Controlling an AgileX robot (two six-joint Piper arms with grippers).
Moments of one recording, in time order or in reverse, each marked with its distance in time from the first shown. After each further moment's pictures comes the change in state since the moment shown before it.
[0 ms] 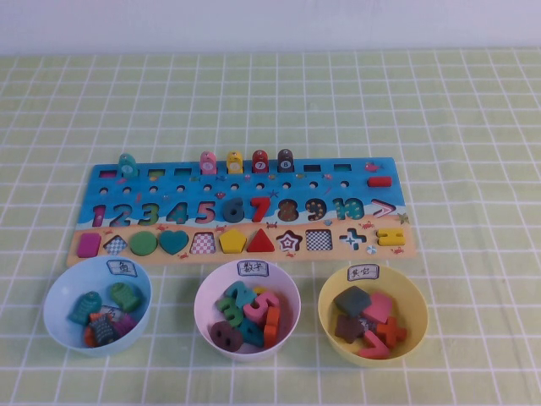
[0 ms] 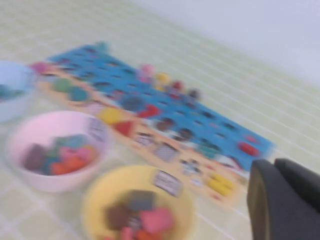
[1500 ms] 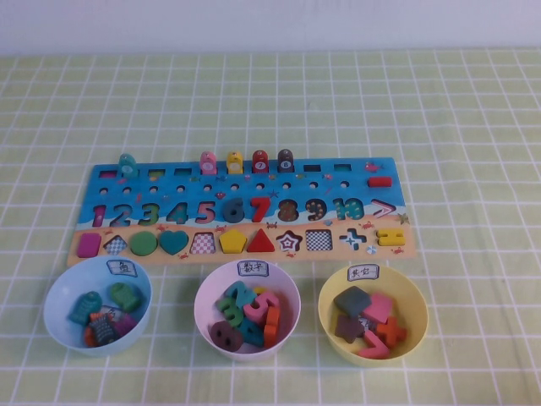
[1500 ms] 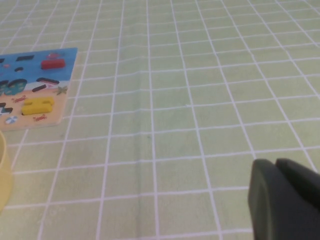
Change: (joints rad) right arm -0.576 -0.498 0.410 -0.092 0.144 0.381; left arm 0.000 0.000 0.000 0.000 0.000 0.000
